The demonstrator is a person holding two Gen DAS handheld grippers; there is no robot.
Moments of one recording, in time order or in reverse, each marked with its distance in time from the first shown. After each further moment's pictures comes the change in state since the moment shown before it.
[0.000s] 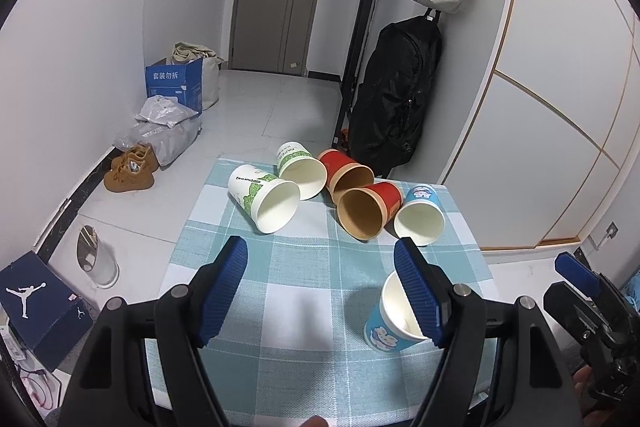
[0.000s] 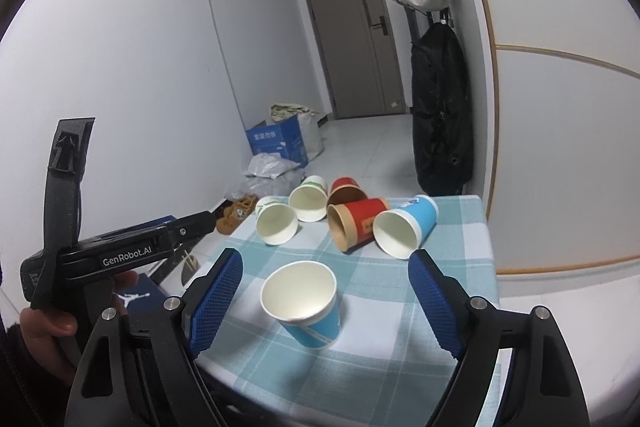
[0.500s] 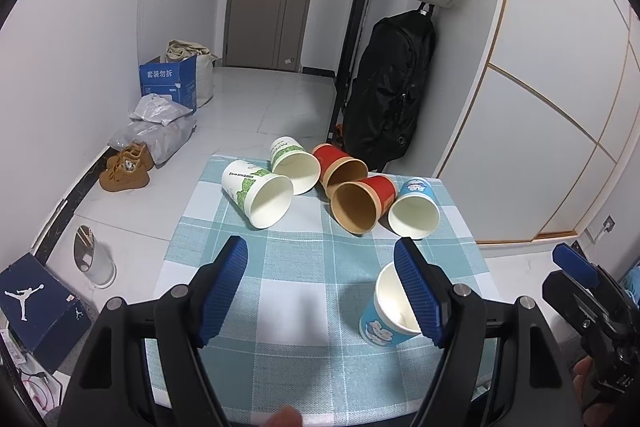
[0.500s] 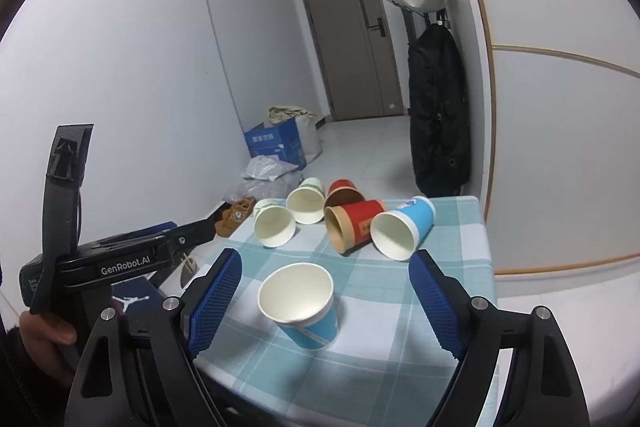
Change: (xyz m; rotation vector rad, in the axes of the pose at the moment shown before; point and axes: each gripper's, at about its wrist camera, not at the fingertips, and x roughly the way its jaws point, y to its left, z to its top) left arm -0.001 -0.005 -0.002 0.015 0.010 -0.015; right arm -0.001 -0.004 0.001 0.012 -0.005 -0.003
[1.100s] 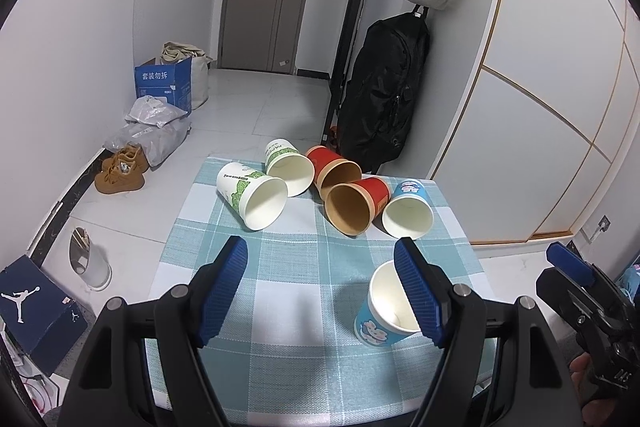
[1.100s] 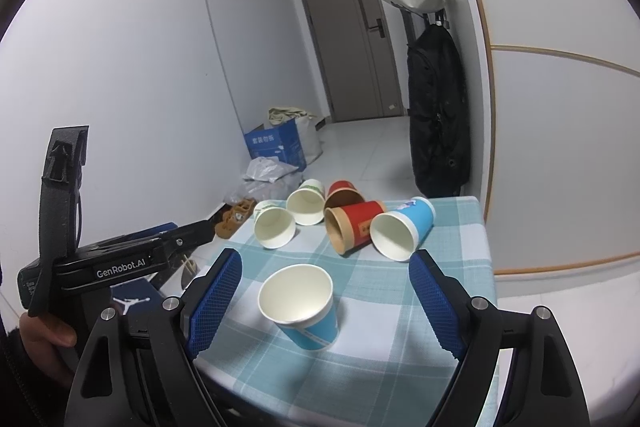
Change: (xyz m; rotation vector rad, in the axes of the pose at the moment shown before) left arm 0.002 -0.002 -0.001 0.001 -0.003 -0.015; right arm 0.000 0.000 -0.001 0.001 -0.003 -0.001
